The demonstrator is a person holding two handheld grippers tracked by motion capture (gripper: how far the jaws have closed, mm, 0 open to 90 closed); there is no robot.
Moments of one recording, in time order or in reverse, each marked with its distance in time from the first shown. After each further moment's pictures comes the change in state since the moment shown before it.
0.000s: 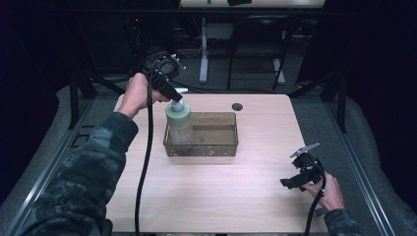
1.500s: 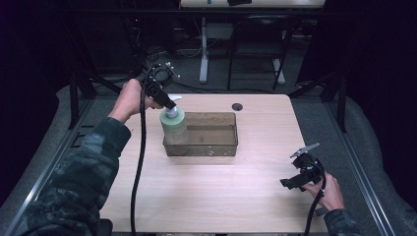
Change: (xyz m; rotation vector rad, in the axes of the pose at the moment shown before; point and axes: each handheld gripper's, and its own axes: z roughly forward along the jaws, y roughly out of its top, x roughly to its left) left arm 0.002 -0.020 0.004 0.051 -0.034 0.024; right arm -0.001 -0.001 0.001 0.003 0.003 -0.002
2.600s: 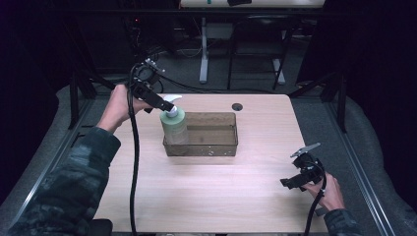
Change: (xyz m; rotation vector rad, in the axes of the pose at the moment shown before) left arm 0.001 -0.031 -0.025 -0.161 -0.004 -0.169; right arm 0.000 0.000 -0.002 -0.006 0.000 0.006
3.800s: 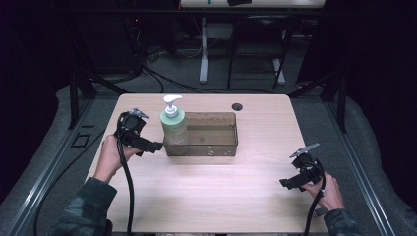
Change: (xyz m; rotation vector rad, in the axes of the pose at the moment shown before) left arm -0.025 -0.126 0.045 -0.012 0.011 -0.158; right arm 0.001 0.001 0.001 0.008 -0.003 -0.007
